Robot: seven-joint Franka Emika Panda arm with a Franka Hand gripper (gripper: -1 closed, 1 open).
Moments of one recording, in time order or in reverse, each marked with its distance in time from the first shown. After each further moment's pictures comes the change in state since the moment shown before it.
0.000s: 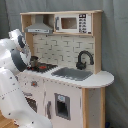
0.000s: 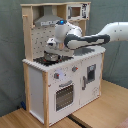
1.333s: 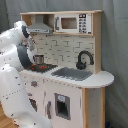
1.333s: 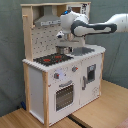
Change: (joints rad) arm 0.024 0.169 -0.020 -0.021 -0.089 -0.323 0.075
